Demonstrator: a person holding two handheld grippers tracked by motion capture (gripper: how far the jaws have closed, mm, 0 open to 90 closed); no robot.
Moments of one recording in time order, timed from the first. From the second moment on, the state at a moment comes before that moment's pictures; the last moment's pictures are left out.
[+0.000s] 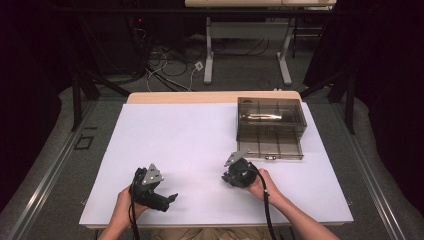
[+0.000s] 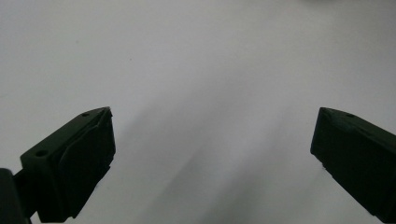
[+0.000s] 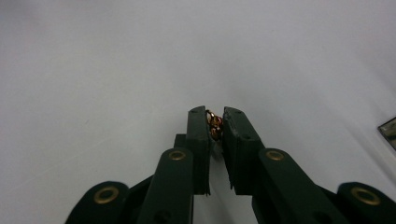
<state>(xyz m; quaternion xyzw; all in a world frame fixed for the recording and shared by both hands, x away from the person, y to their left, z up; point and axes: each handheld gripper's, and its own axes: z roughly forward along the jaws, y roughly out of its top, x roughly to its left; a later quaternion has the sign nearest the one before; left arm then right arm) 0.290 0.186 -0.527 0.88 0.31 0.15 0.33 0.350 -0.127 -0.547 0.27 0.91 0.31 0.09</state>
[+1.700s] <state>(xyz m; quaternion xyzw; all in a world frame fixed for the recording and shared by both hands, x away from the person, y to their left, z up) 0.289 0.187 -0.525 0.88 0.30 0.16 0.33 0.341 -0.140 -0.533 0.27 0.90 0.33 0.09</state>
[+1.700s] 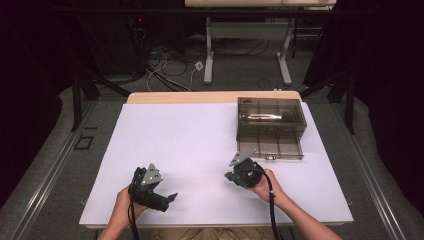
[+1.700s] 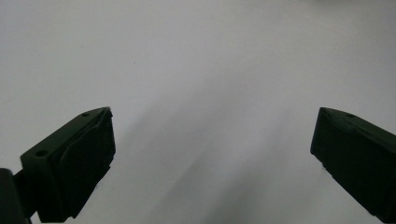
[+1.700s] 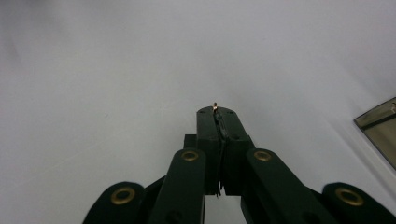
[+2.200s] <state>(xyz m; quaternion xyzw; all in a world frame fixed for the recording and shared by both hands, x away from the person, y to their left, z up) 0.288 0.187 -0.525 0.88 0.30 0.16 0.33 0.335 -0.154 -0.523 0.27 0.90 0.34 0.11</state>
